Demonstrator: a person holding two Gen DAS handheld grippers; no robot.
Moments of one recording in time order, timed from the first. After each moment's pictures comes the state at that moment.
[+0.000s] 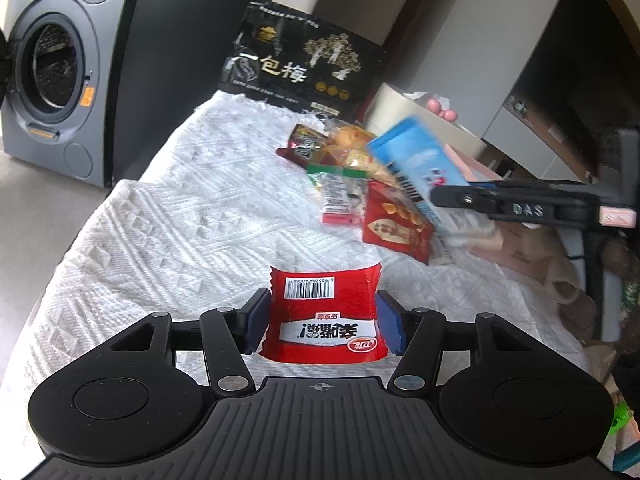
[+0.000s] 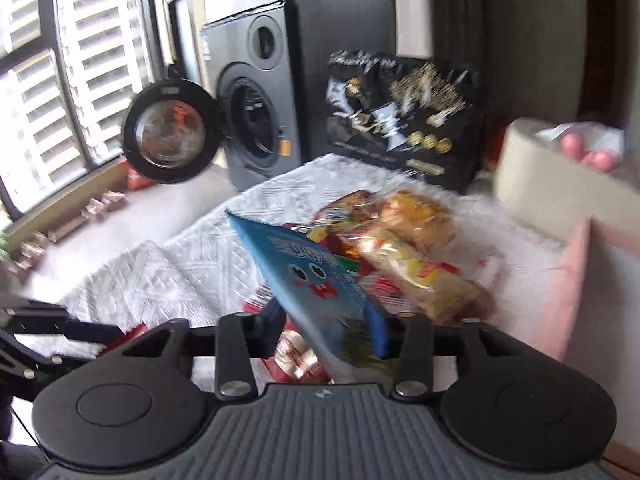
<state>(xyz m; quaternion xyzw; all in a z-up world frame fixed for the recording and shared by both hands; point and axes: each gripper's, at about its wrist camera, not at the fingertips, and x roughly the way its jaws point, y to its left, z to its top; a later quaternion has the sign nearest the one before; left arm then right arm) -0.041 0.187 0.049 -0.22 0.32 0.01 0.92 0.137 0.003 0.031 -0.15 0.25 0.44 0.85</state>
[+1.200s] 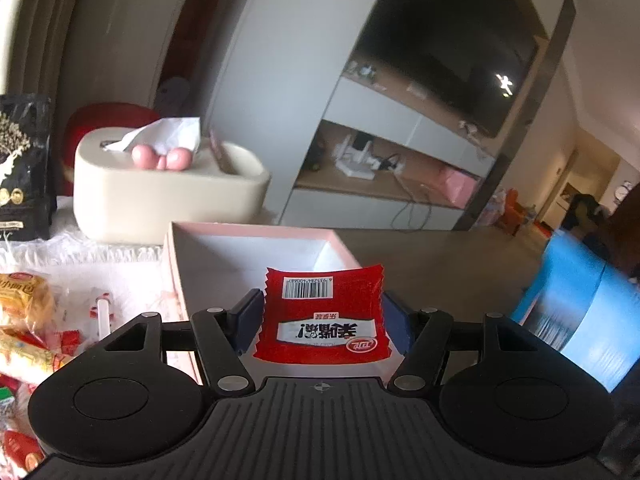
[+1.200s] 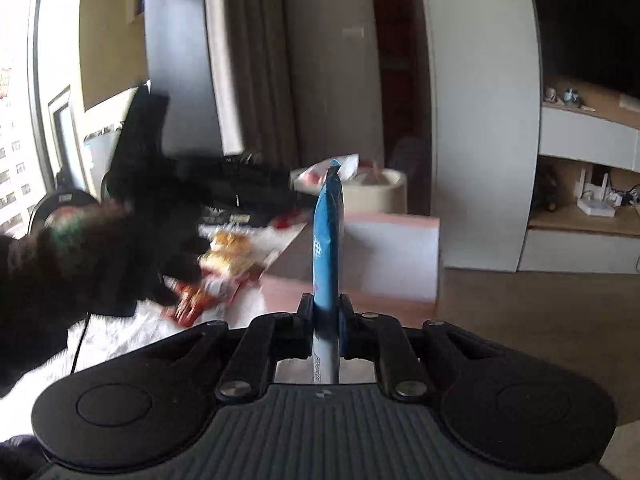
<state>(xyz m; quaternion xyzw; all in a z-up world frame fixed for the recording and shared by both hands) 0.212 0.000 0.114 -0.14 0.29 -0.19 0.92 0.051 -0.247 0.073 0.00 0.18 0.27 0.95</state>
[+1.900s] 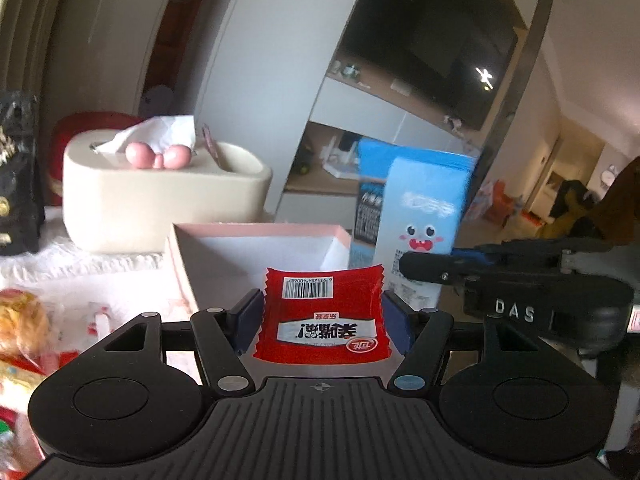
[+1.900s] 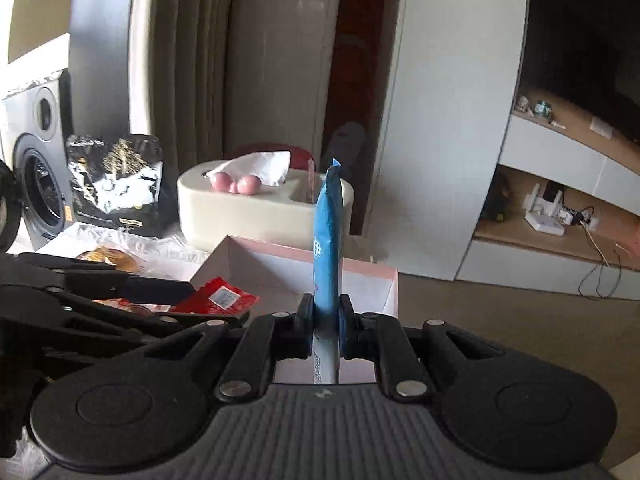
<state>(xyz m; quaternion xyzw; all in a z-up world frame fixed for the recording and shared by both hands) 0.214 0.013 0.092 -0.11 0.27 -0.22 0.93 0.198 -0.163 0.076 -0.07 0.23 0.15 0.96</state>
